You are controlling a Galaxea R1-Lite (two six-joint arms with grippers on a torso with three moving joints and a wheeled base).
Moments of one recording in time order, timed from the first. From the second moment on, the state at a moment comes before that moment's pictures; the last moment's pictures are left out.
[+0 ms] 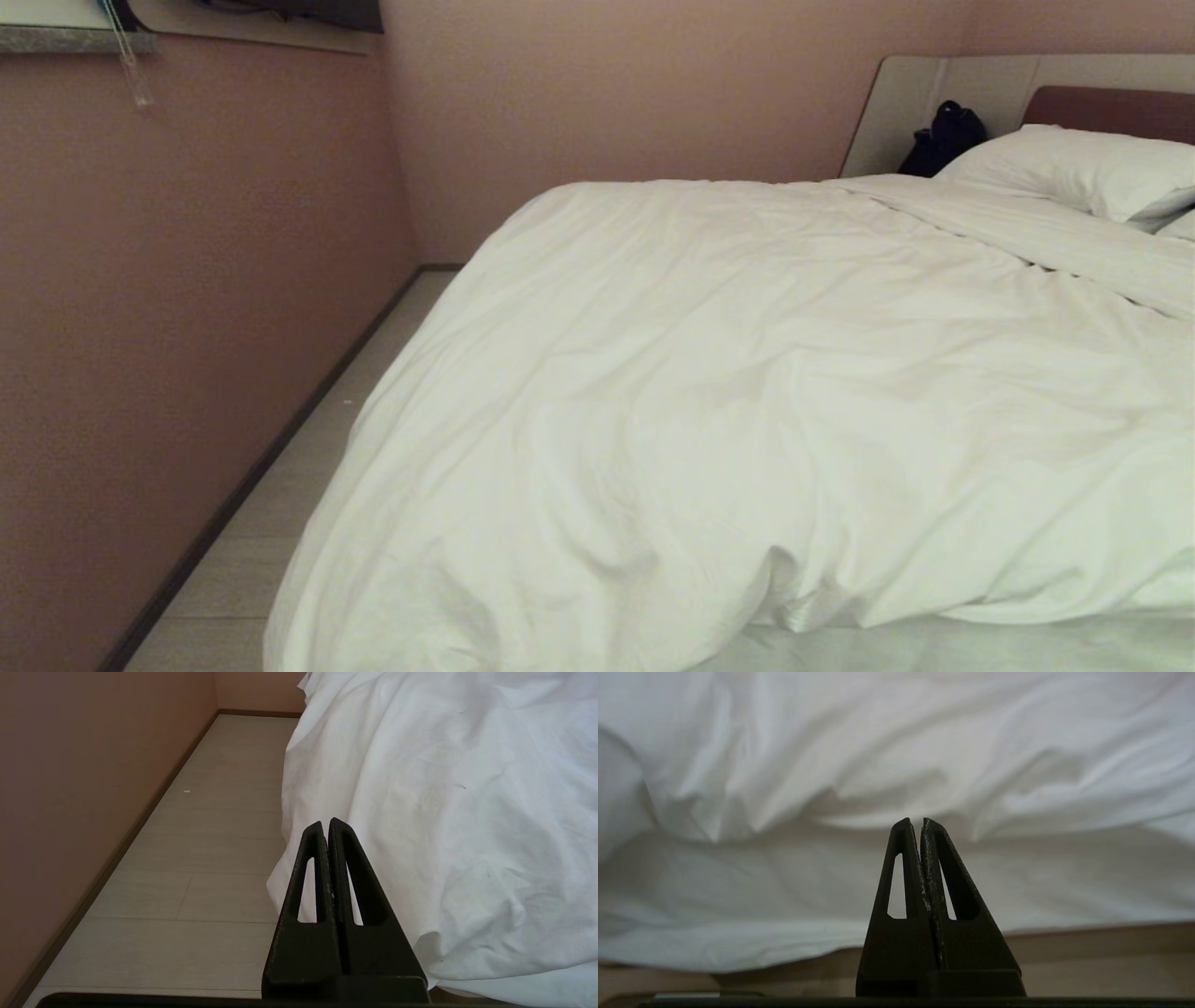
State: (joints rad) left arm 0.01 0.00 0.00 -0.06 0.02 -0.07; right arm 0.00 0.00 -0.06 0.05 -0.01 -0.02
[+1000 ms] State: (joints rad) left arm 0.01 0.00 0.00 -0.06 0.02 -0.07; right arm -0.01 0.88 -0.57 0.23 -0.38 -0.25
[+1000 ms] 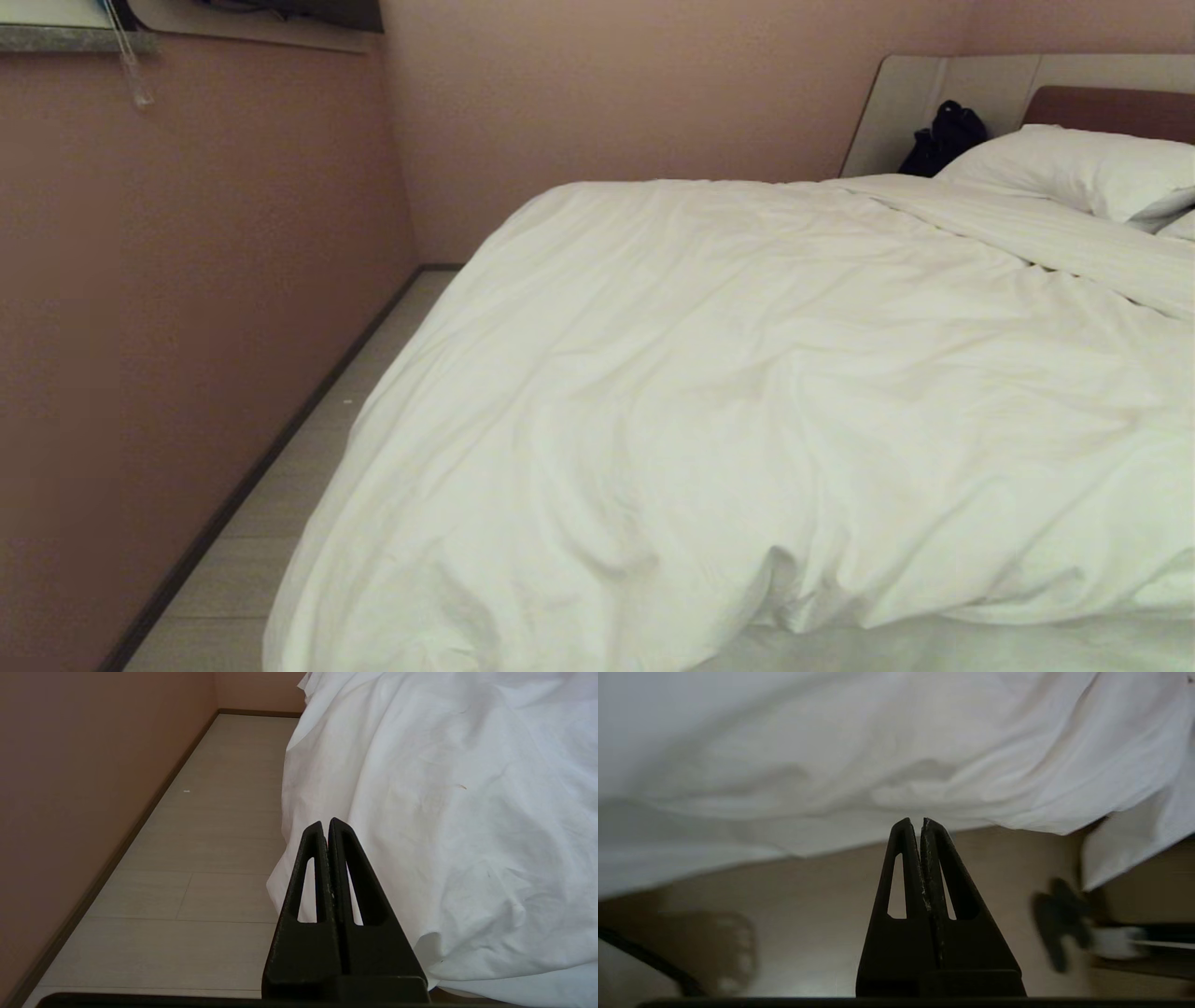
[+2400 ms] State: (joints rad) left arm 0.01 0.00 0.00 -0.06 0.02 -0.07; right arm -0.92 1.22 -0.52 0.14 0.25 0.25
